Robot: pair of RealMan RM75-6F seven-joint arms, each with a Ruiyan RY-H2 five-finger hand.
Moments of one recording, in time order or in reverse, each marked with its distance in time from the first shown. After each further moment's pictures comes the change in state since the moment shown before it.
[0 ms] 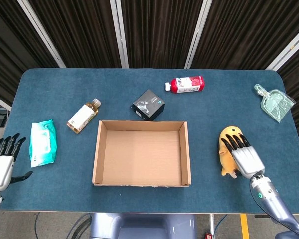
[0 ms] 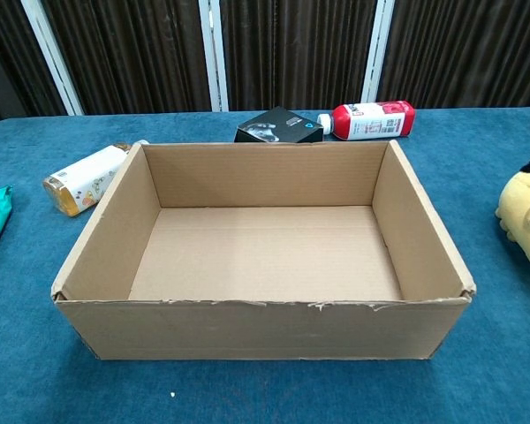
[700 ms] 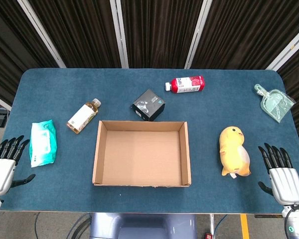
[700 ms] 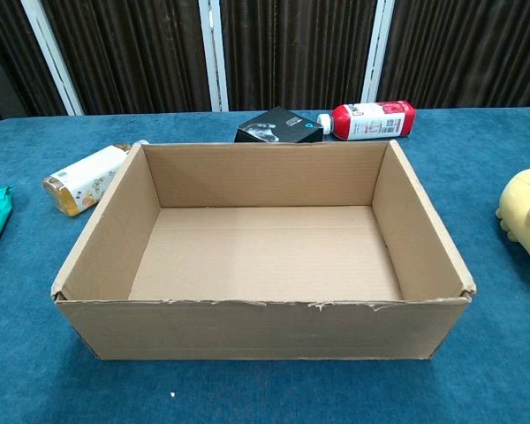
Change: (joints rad) left arm 0.017 0.022 0.036 0.006 0.129 0.065 -0.094; right arm -0.295 0.045 -0.060 -0.028 -0.163 0.481 0.188
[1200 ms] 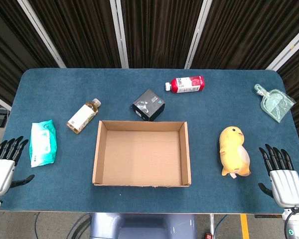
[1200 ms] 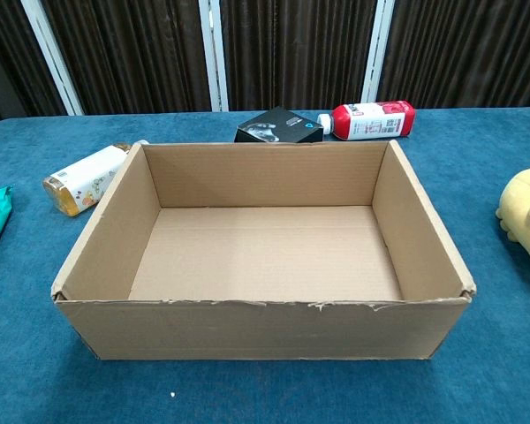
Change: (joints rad) left arm 0.000 0.001 0.004 0.013 -0.008 -0.014 -0.012; right arm -0.027 0.005 -0.007 -0.032 -0.007 0.048 -0.030
